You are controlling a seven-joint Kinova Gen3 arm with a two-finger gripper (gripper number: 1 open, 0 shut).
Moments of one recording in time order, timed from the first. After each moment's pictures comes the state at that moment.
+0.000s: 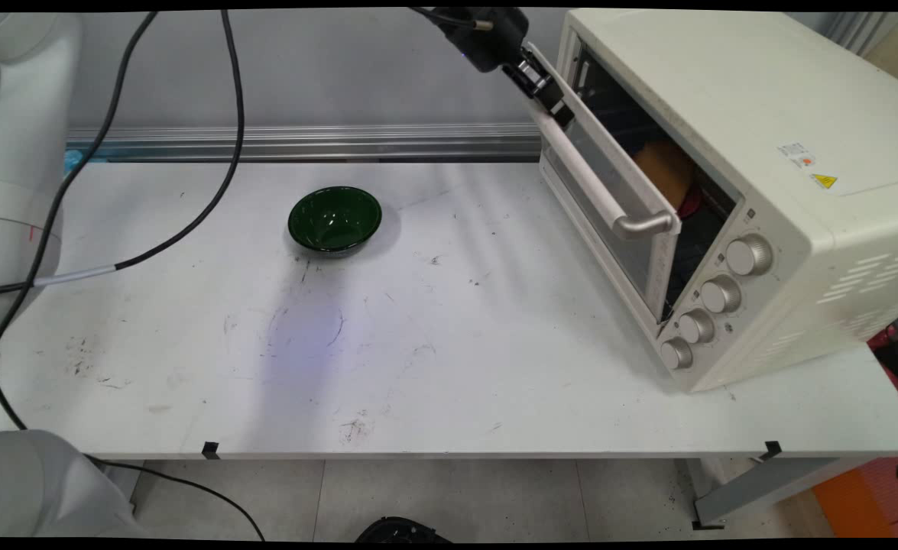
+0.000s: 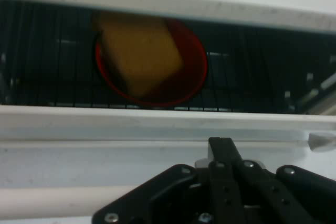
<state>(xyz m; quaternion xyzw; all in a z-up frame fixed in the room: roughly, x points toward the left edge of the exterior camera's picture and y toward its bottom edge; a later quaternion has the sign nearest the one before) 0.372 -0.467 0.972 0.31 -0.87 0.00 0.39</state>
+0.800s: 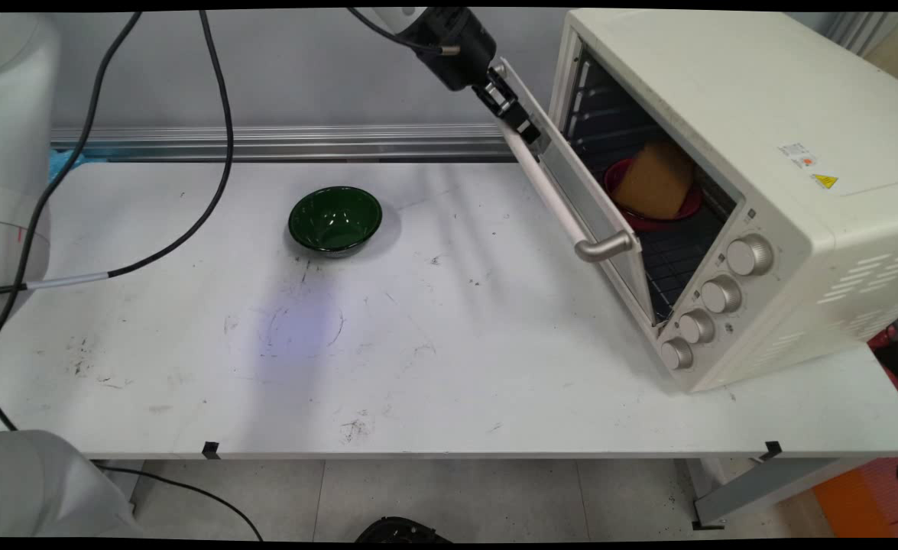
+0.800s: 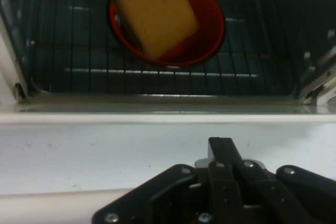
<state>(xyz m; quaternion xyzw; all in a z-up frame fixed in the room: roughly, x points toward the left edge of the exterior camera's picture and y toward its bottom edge) 0.399 -0.457 0.951 0.30 -0.88 0.01 0.36</state>
